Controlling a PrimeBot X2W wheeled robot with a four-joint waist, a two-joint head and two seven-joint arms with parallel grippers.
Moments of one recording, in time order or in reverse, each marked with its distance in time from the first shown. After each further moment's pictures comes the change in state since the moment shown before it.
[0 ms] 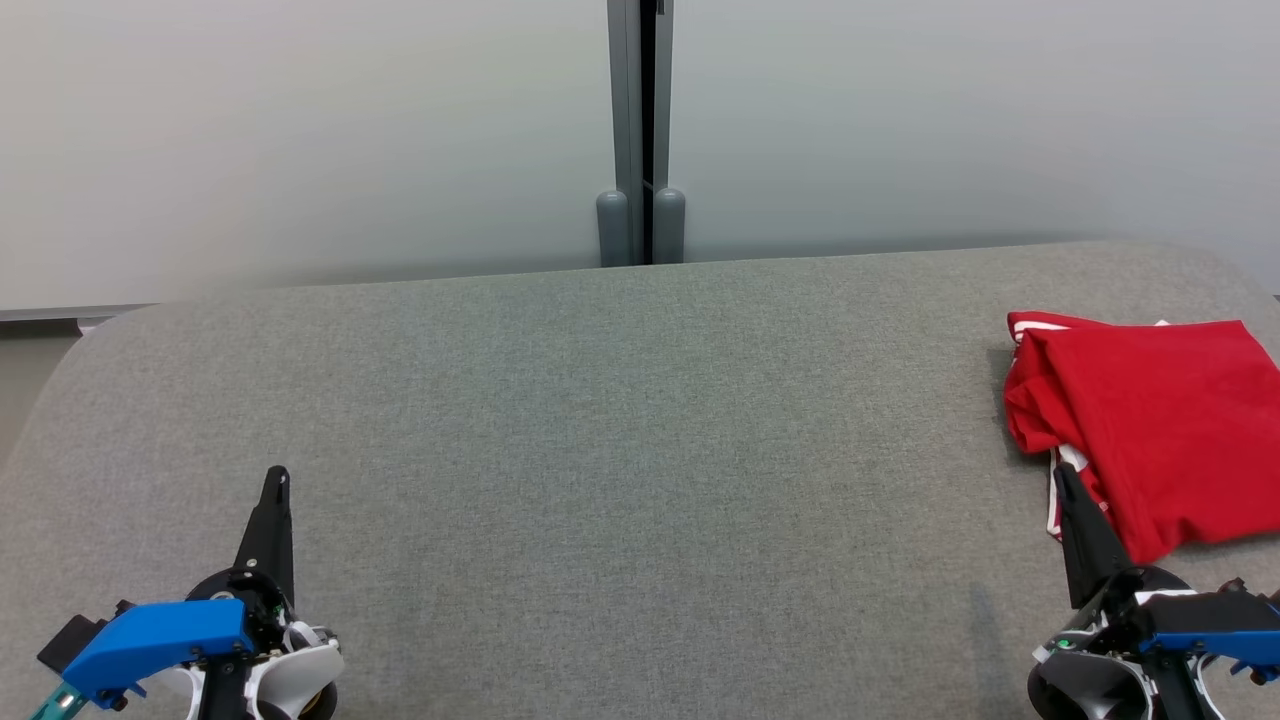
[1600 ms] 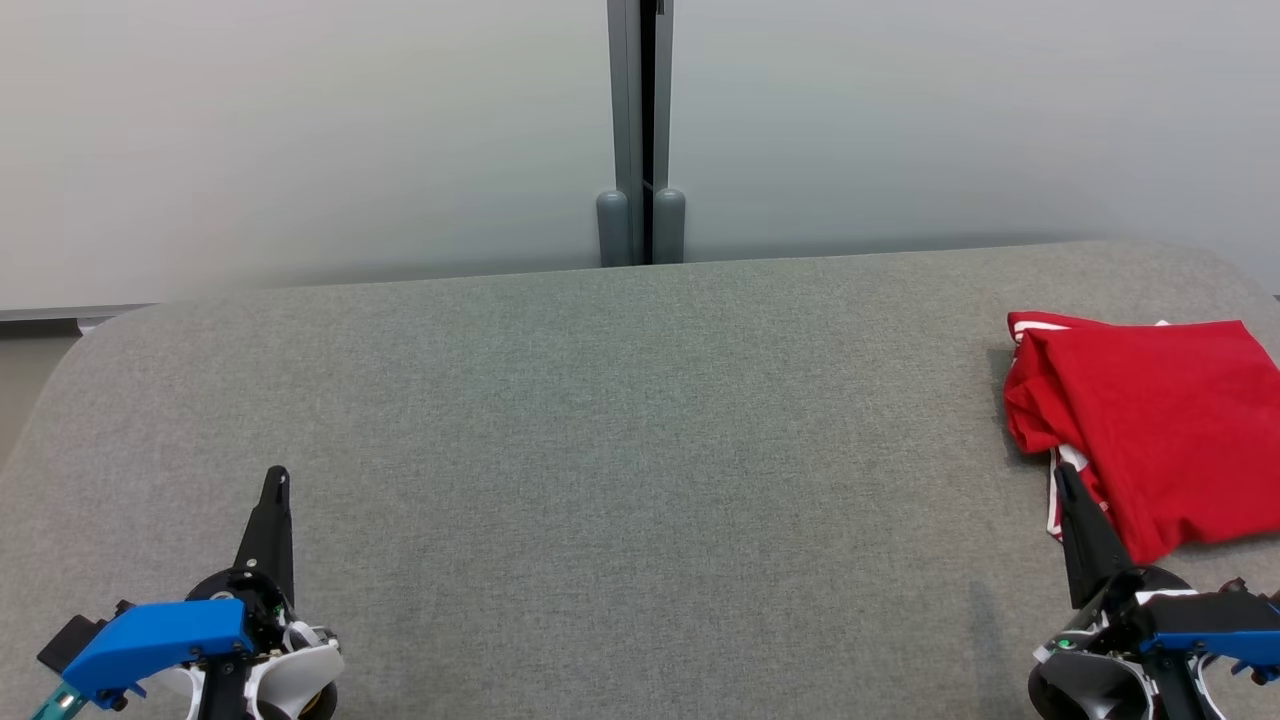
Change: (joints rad) left arm 0.000 -0.001 0.001 0.000 0.000 0.000 0.000; right arm 0.000 0.002 -0.004 0.000 -0.003 0.000 0.003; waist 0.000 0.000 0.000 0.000
